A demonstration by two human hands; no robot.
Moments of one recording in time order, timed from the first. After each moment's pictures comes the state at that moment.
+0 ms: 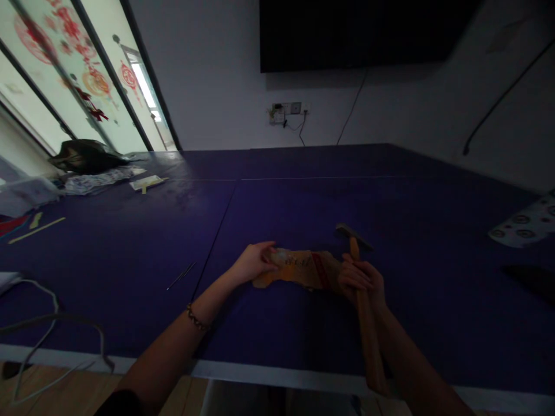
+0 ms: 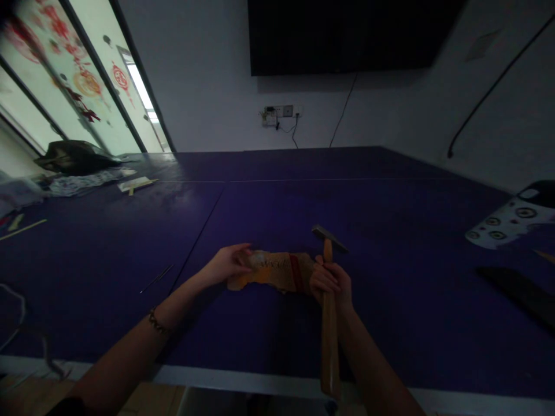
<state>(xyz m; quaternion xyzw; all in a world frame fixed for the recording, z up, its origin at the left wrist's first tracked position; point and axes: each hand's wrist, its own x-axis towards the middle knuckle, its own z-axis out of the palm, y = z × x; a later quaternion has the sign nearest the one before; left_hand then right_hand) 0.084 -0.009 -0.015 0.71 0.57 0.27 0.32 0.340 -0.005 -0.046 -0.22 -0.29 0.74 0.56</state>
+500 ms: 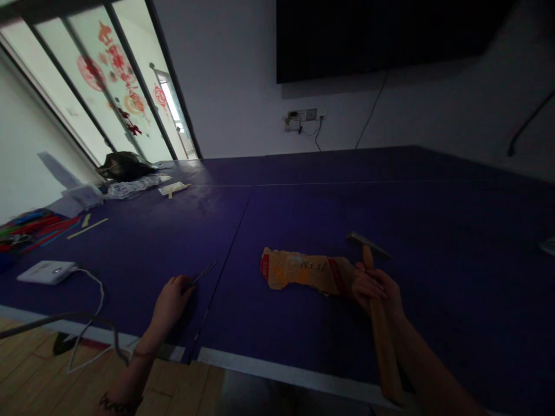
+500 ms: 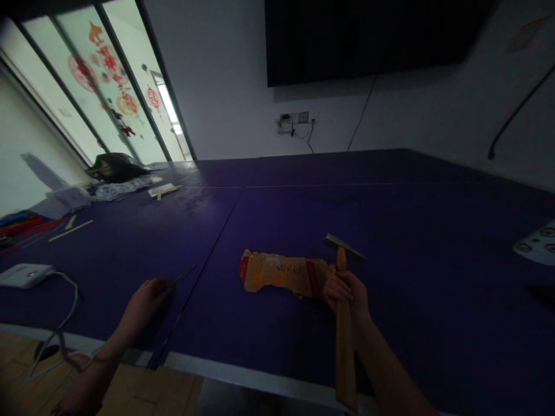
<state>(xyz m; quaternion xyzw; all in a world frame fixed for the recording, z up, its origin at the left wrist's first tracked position) -0.079 -0.132 -0.042 0.52 0.84 0.15 0.03 0.336 -0.004 -0.049 -0.18 -0.26 0.80 0.52</state>
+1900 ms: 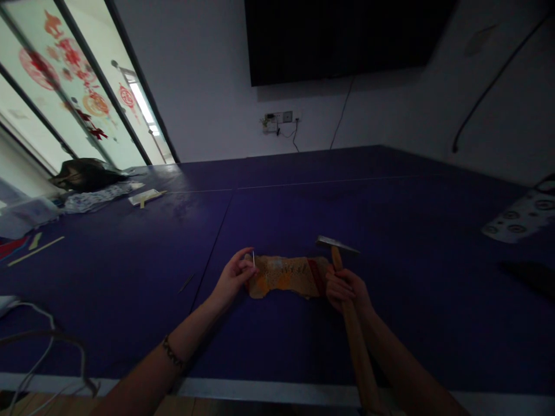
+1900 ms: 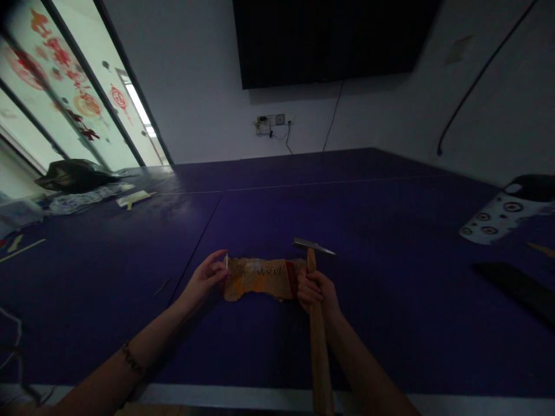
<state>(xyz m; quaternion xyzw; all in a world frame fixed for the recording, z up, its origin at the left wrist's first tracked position) 0.065 -0.037 -0.032 0.48 0.45 0.55 0.51 0.334 0.004 -0.074 -0.02 -0.18 0.89 0.42</state>
